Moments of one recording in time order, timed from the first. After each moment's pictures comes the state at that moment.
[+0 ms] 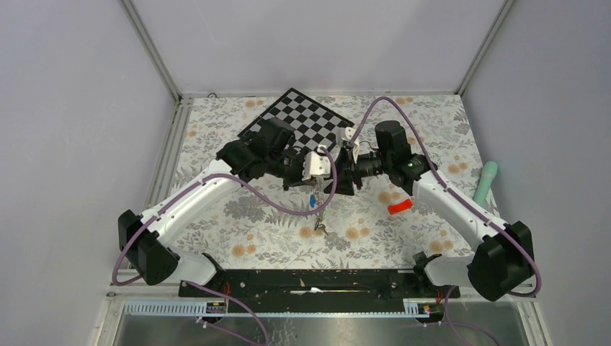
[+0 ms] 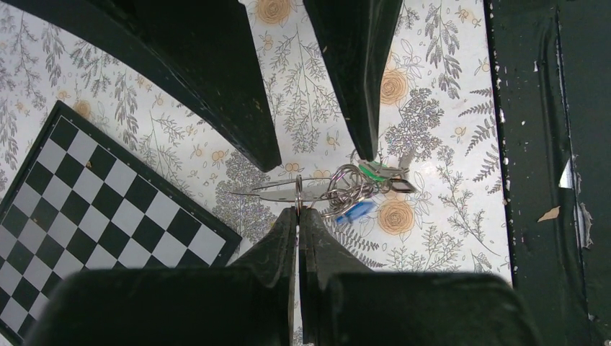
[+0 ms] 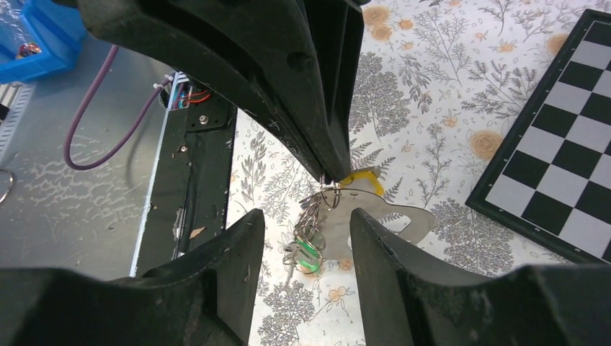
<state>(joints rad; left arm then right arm) -0.73 1.39 1.35 -0.77 0.59 0.77 0.49 1.29 1.02 -0.27 -1.06 -0.28</state>
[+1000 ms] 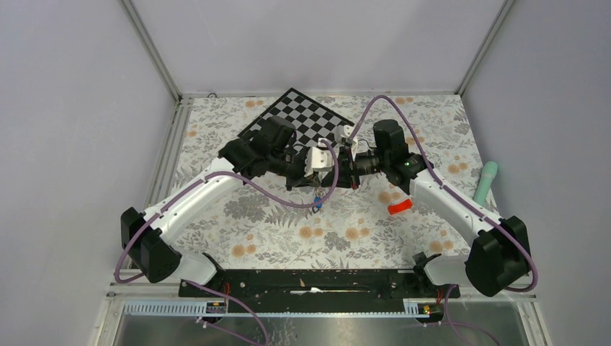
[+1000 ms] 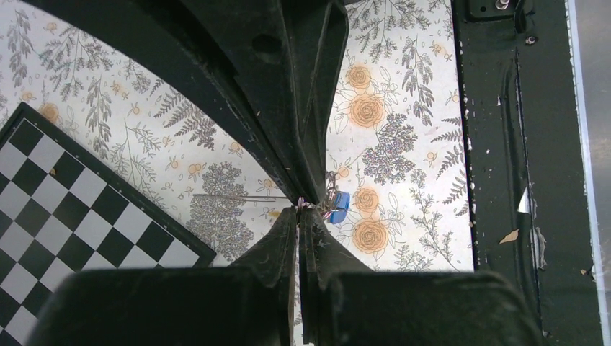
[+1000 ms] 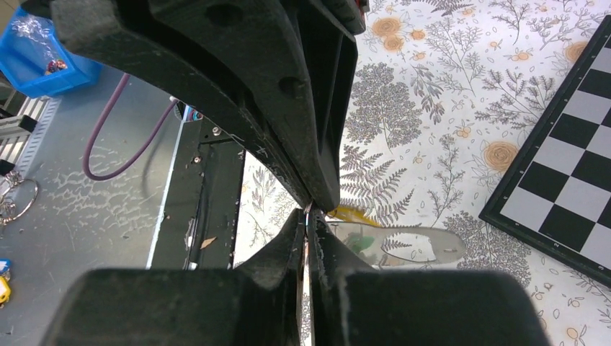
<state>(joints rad) -0.73 1.41 1.37 -0.75 0.65 0.67 0.50 1.33 1.00 -0.17 -1.10 -0.19</state>
